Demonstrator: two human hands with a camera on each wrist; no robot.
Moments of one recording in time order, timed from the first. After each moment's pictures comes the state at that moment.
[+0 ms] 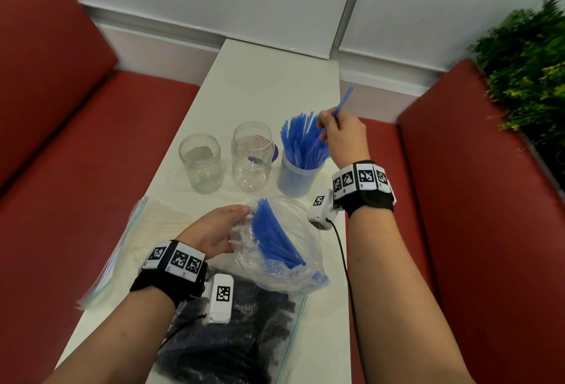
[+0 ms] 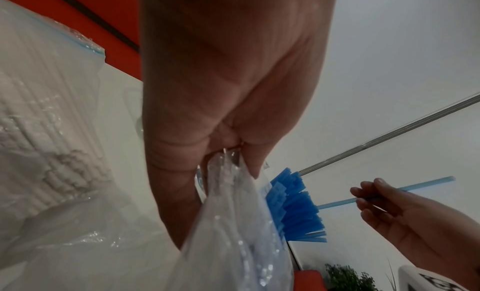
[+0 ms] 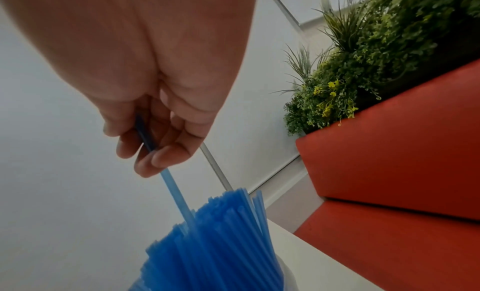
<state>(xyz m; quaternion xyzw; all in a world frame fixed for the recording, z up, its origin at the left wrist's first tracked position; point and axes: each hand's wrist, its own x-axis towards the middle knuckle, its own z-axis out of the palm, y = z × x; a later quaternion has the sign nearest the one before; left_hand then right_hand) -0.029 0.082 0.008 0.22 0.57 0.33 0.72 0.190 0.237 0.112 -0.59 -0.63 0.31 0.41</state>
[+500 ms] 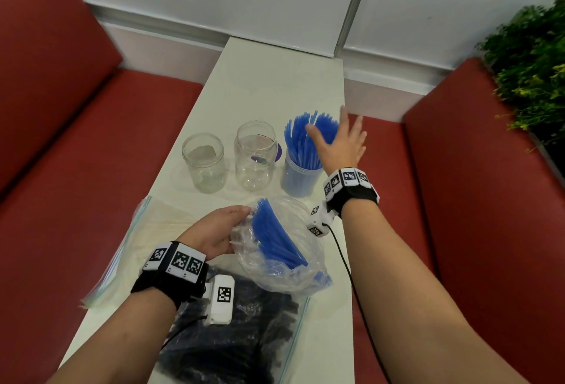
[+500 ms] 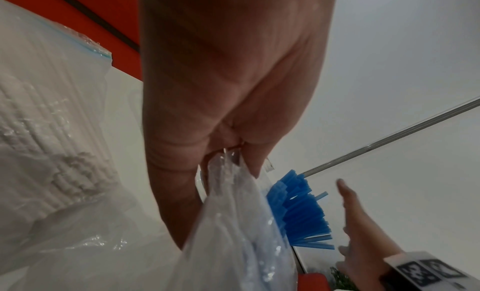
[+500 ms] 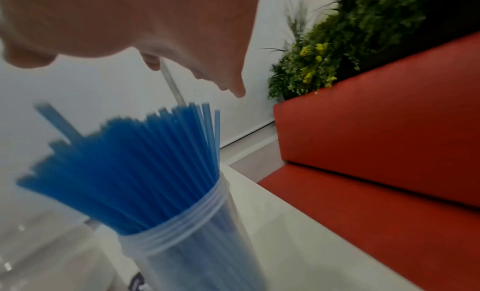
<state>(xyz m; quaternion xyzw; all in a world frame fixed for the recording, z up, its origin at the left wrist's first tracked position) -0.030 0.084 0.005 0.21 0.58 0.34 0.71 0.186 0.256 0.048 -0.70 -0.62 0.20 0.29</state>
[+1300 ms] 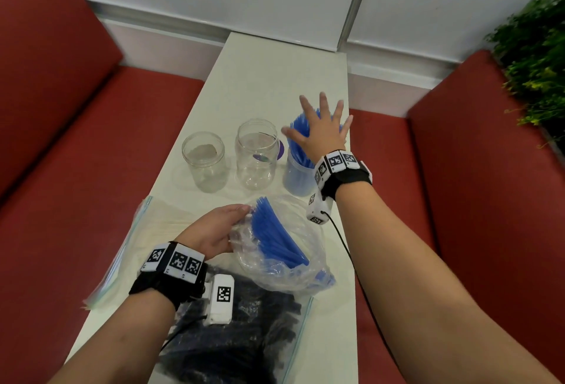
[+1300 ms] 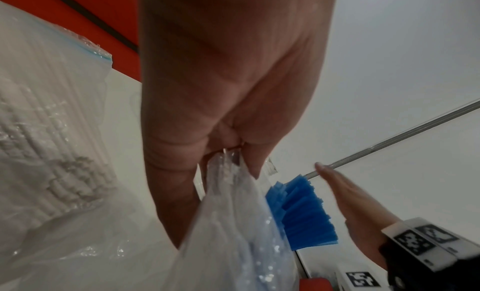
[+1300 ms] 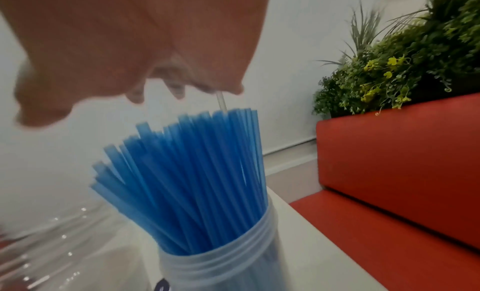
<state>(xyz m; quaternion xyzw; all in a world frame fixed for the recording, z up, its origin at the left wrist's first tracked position) -0.036 0.090 -0.002 0.20 0.58 0.34 0.71 0.154 0.275 0.061 -0.62 -0.77 0.13 0.12</state>
